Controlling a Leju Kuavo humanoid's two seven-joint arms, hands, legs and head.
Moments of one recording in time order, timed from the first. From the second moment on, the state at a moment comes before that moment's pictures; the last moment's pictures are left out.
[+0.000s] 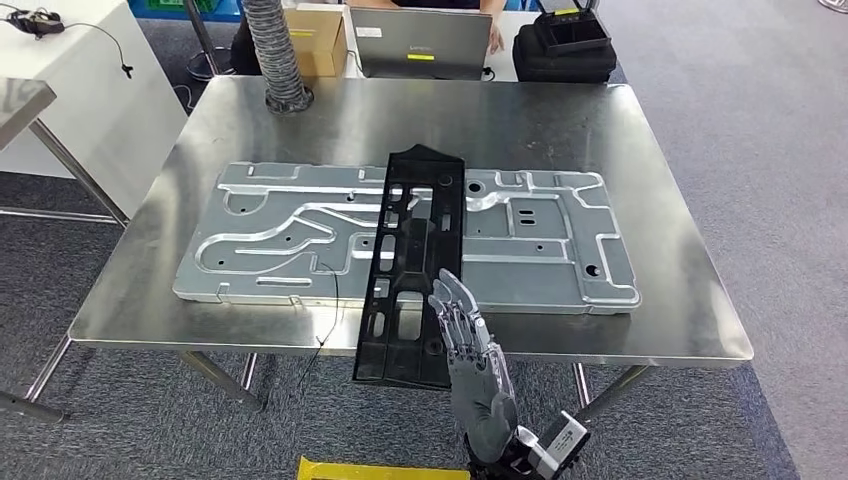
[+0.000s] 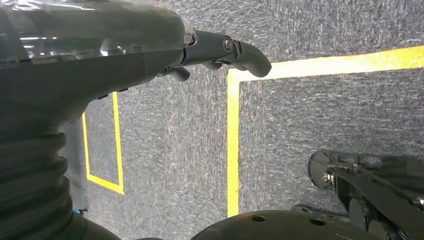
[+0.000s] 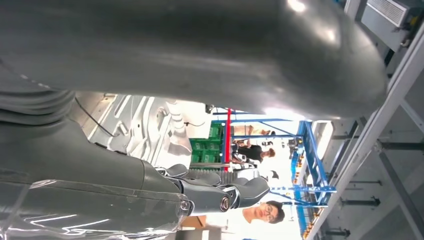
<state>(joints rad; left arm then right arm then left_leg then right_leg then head) -0.01 -0.05 -1.52 -0.12 1.55 0.27 -0.22 0.01 0.00 0.64 -1.76 0.04 -0.16 -0.62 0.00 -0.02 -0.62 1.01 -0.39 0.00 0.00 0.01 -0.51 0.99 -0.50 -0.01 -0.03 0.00</state>
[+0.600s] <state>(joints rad) -0.01 -0.05 -1.52 -0.12 1.55 0.26 -0.20 0.02 0.01 0.63 -1.73 0.04 -0.16 -0.63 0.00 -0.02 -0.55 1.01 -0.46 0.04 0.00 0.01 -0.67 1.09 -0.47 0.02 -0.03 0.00</state>
